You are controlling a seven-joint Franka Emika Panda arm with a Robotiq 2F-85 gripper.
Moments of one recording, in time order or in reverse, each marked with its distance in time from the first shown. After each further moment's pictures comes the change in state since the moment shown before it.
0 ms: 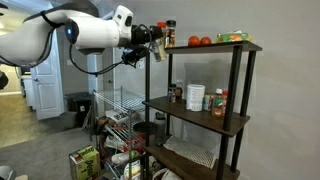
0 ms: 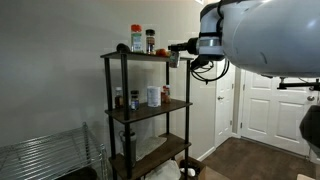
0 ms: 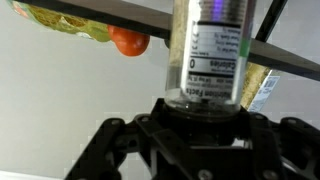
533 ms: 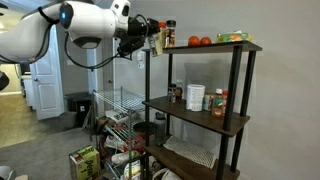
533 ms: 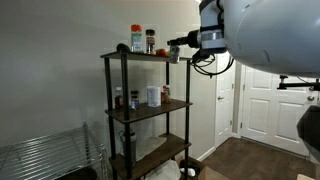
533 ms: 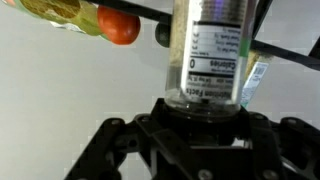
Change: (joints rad) arm -0.006 0.031 -0.070 0.019 -0.169 -0.062 0.143
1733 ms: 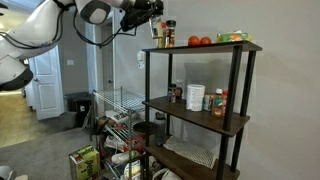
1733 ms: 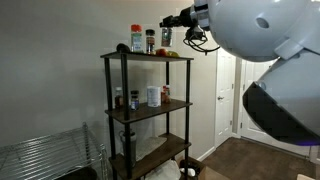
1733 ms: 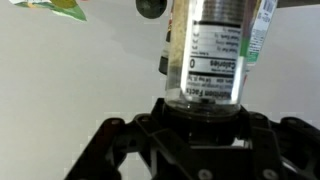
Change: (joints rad) arm -0.238 -0.027 -0.098 0.277 -0.177 -0.201 0.363
